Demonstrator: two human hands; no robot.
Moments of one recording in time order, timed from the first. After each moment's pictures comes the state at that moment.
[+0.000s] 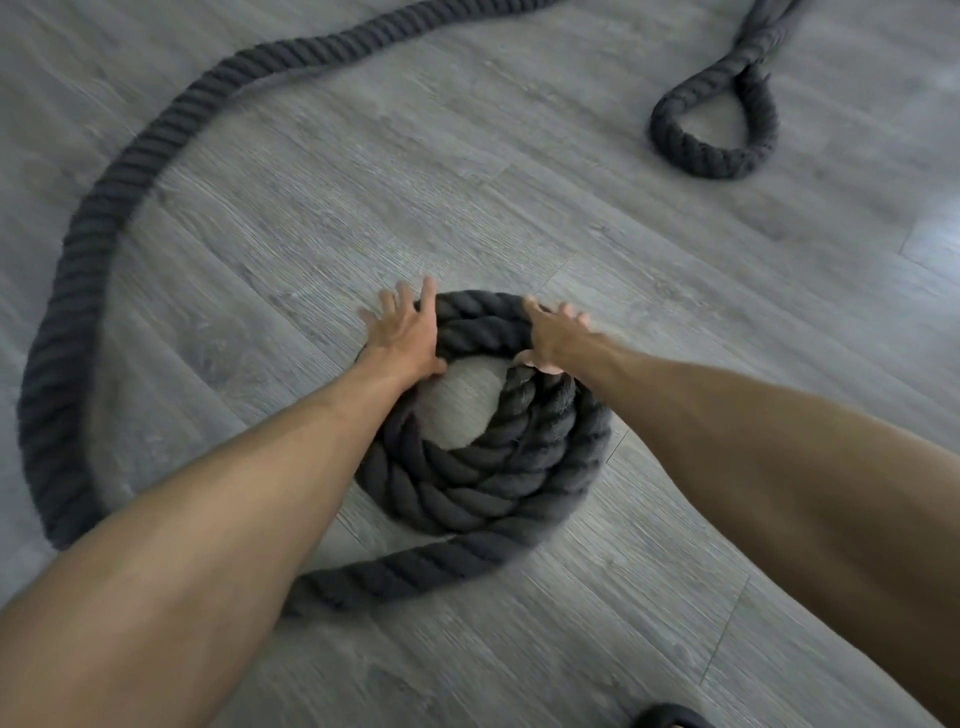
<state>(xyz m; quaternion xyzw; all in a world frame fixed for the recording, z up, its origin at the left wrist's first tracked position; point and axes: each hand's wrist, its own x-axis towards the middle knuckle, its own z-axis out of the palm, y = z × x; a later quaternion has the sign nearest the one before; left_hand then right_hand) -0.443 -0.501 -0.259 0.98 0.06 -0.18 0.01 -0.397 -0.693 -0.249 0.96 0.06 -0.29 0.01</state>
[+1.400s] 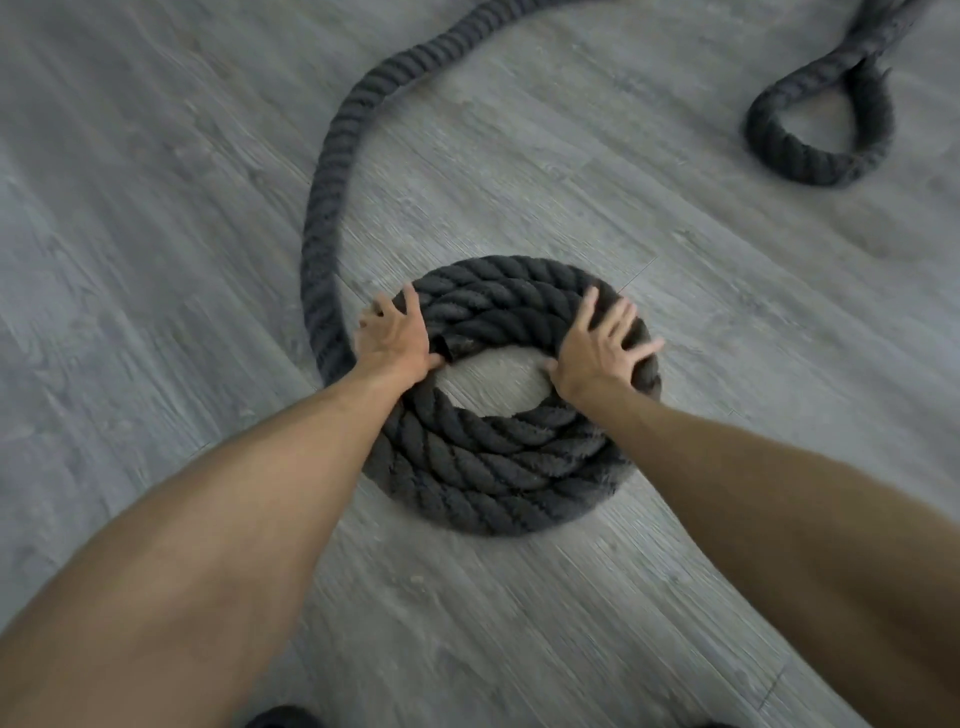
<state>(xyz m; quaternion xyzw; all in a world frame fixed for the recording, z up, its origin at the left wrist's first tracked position) -0.475 -0.414 -0.259 0.96 0.22 -0.19 0.05 -0.438 -0.632 -0.254 0.98 0.03 -0.19 0.00</state>
